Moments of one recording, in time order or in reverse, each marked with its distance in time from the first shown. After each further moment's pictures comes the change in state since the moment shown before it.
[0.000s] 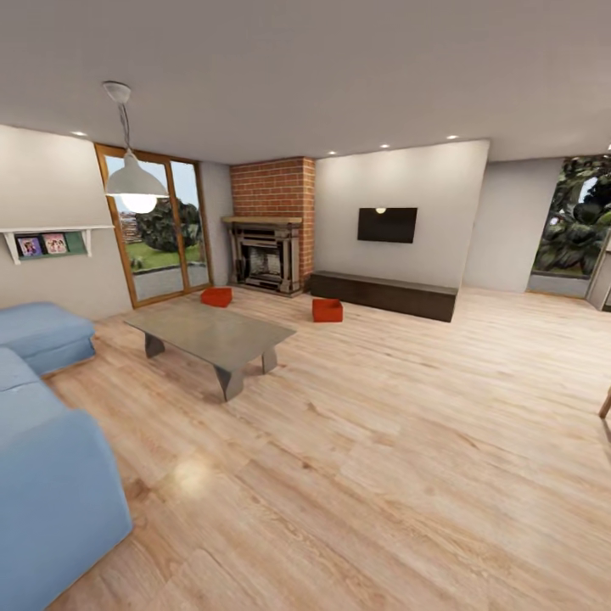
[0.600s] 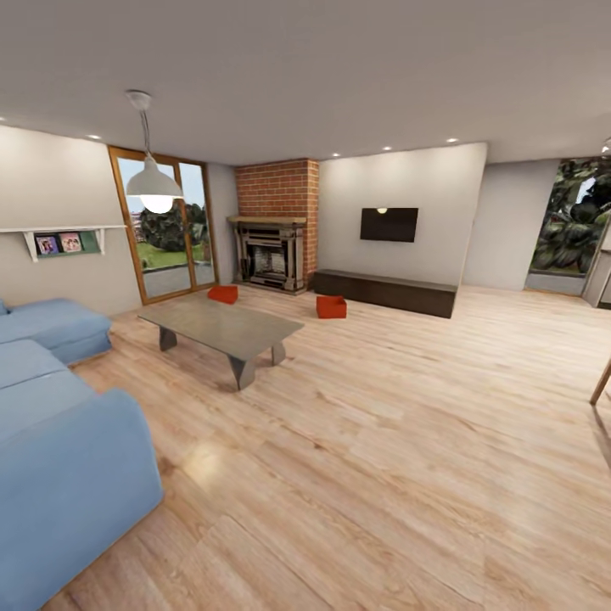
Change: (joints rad) left arm 0.000 0.000 0.000 0.000 0.000 -0.001 -0.001; right arm 0.000 0.000 0.000 0.000 0.000 0.000 0.001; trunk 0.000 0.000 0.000
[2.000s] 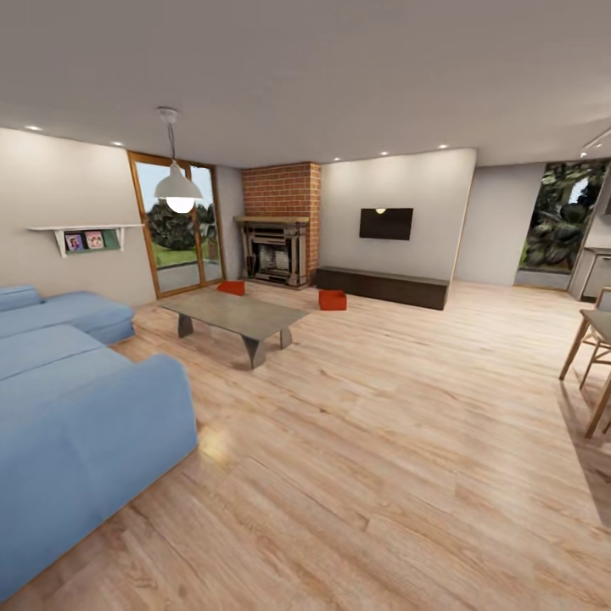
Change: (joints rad) left arm 0.000 0.000 0.000 0.000 0.000 -0.001 0.000; right arm 0.000 0.000 -0.003 0.000 -0.001 0.000 -0.001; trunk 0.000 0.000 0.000
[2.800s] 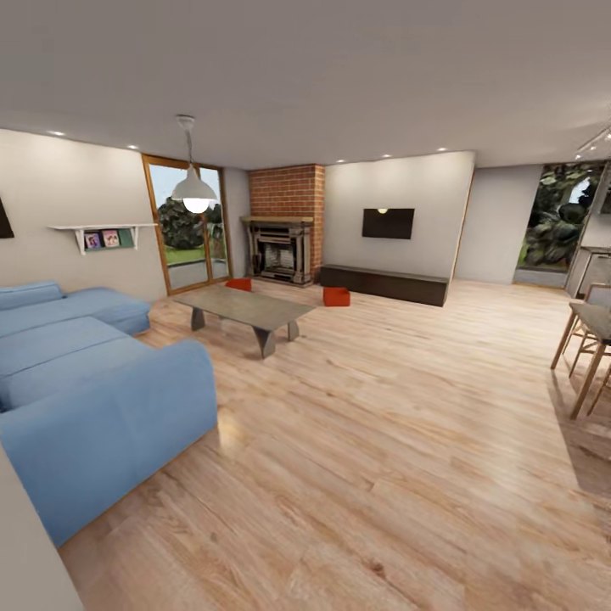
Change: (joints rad) left arm 0.000 -0.001 0.000 0.000 0.000 0.000 0.001; right arm 0.000 0.000 0.000 0.000 0.000 0.000 0.001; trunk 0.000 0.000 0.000
